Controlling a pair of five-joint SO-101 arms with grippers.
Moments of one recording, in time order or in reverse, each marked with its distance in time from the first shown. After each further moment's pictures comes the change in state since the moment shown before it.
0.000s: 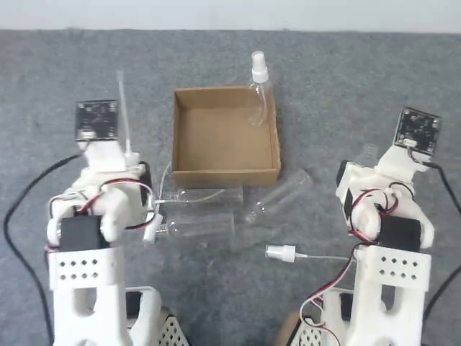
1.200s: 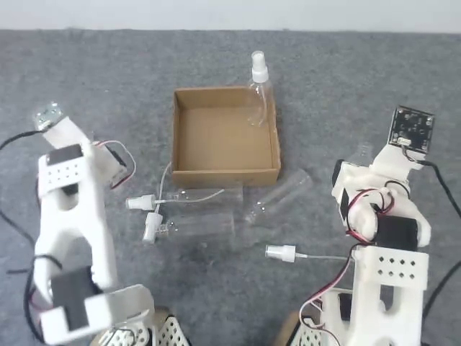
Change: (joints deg) left arm -13.8 48.1 -15.6 -7.5 25.8; right arm -1.7 0.0 0.0 -0.4 0.0
